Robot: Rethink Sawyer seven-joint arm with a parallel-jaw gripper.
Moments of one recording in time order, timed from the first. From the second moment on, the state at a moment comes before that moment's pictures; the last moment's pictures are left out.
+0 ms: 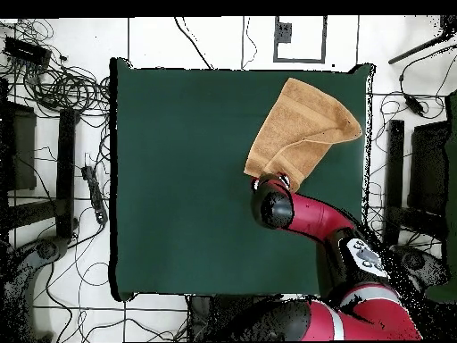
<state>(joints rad) -0.39 -0.41 0.03 1.67 -0.14 0.07 1.28</state>
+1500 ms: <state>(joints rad) -0.40 -0.42 0.03 1.69 -0.14 0.08 1.28</state>
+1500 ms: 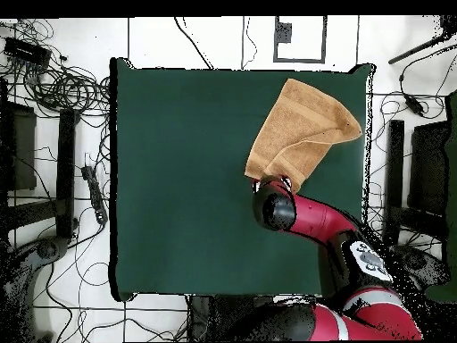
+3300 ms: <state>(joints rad) -0.42 -0.47 0.02 1.74 -0.12 0.13 1.28</state>
